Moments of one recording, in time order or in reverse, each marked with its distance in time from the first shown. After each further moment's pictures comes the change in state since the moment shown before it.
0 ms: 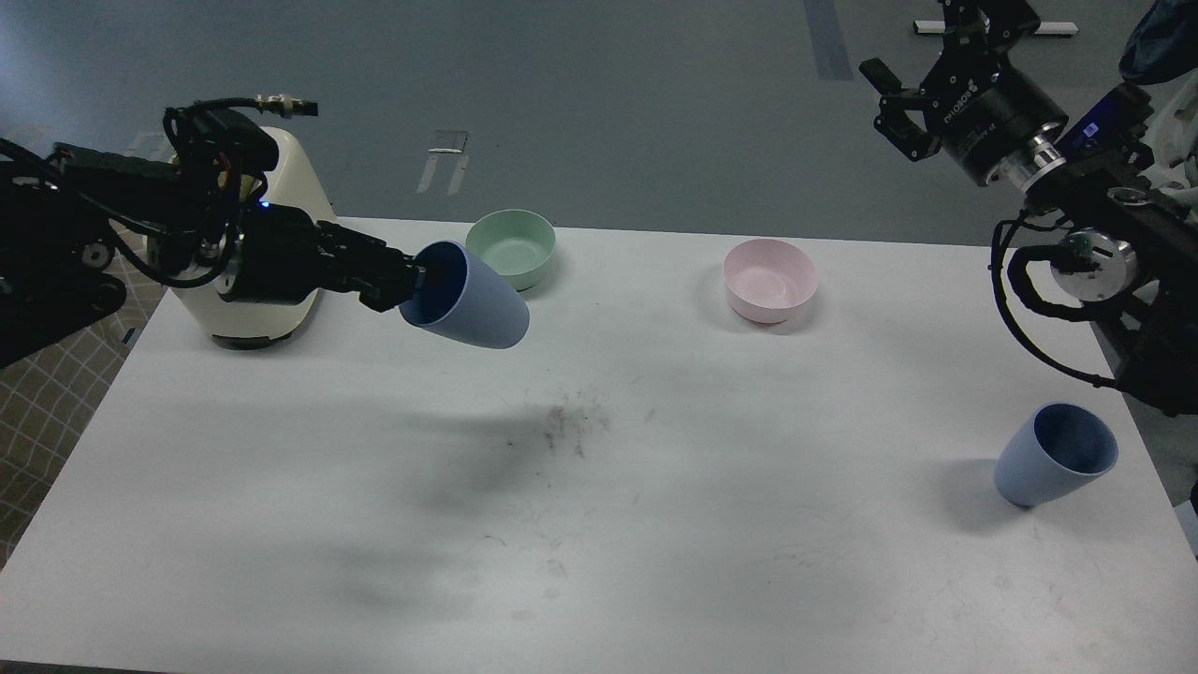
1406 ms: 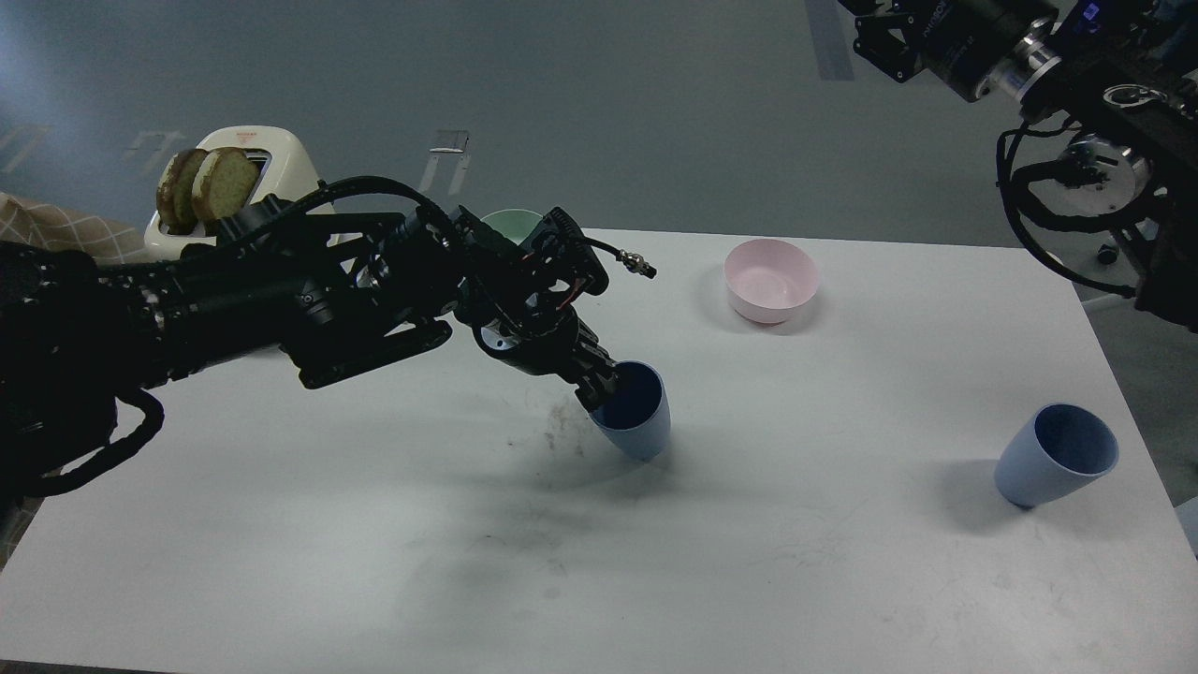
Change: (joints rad) left arm -0.116 -0.670 0.233 0.406 0.210 -0.071 0.019; right arm 0.171 0.014 -0.188 -0.023 0.012 0.000 0.000
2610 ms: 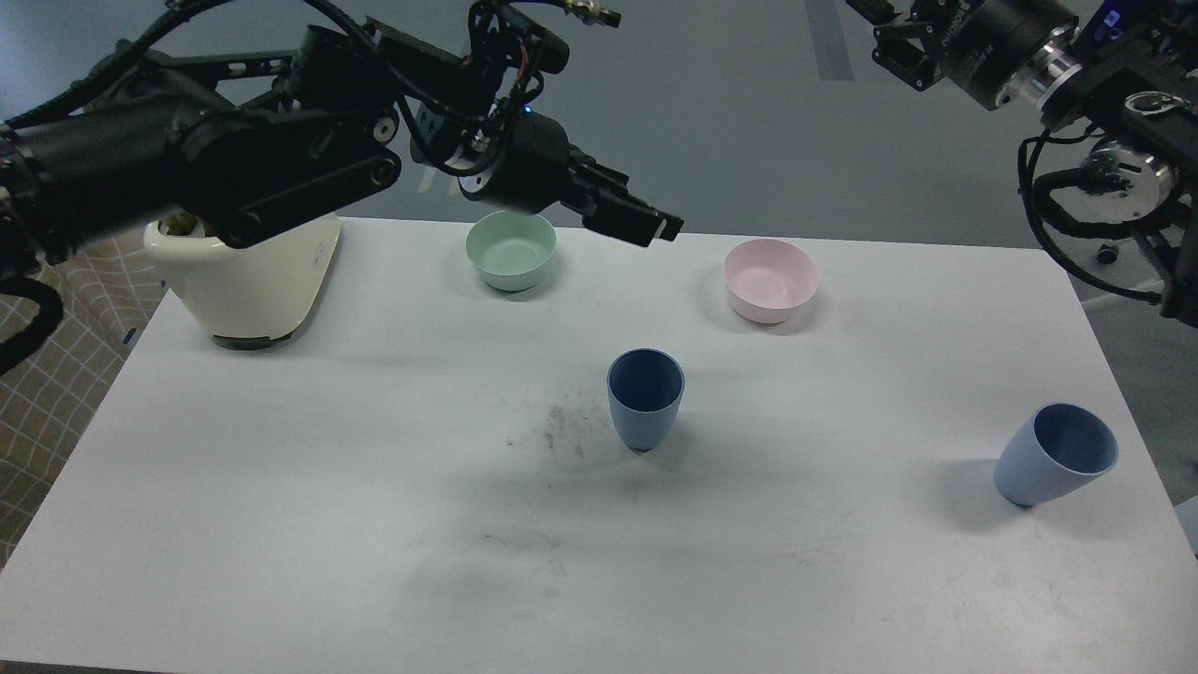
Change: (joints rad) left arm -0.251 0.183 -0.071 -0.040 -0.482 0.000 -0.005; right arm -0.003 -0.063 -0.029 0.036 -0.001 0.000 0.000
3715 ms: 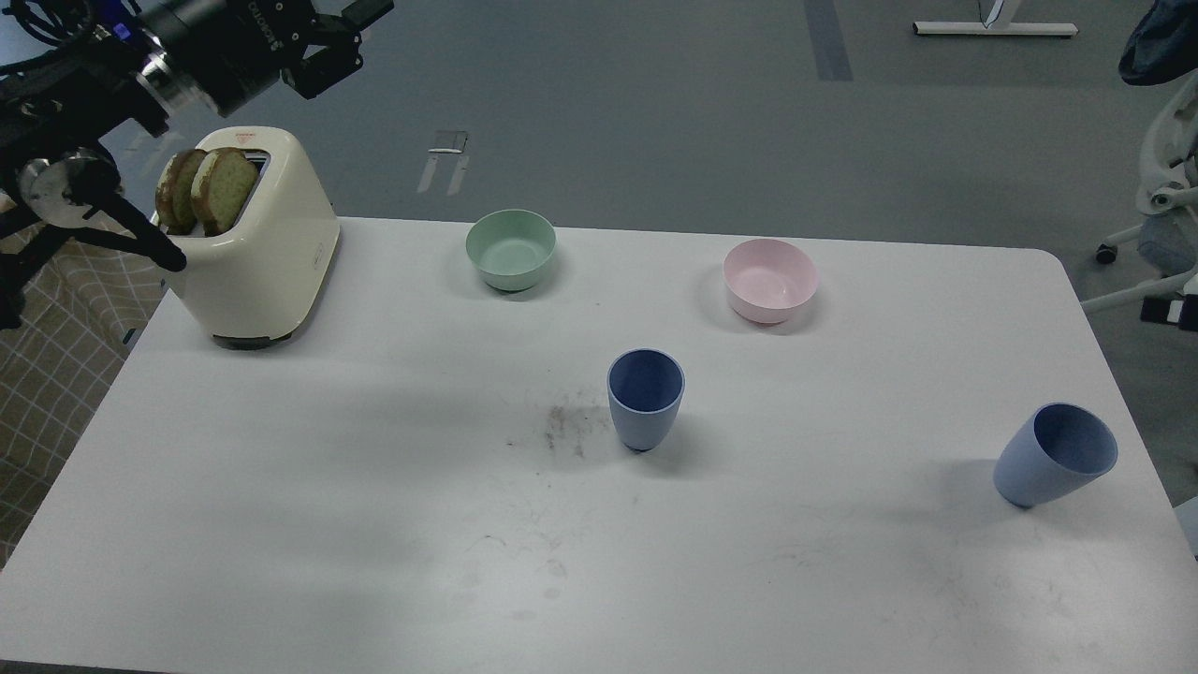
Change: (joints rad) left arm 0.387 0.325 -0.343 0.032 -1.057 0.000 0.004; right arm -0.133 -0.898 -0.303 0.651 -1.059 -0.108 0.000
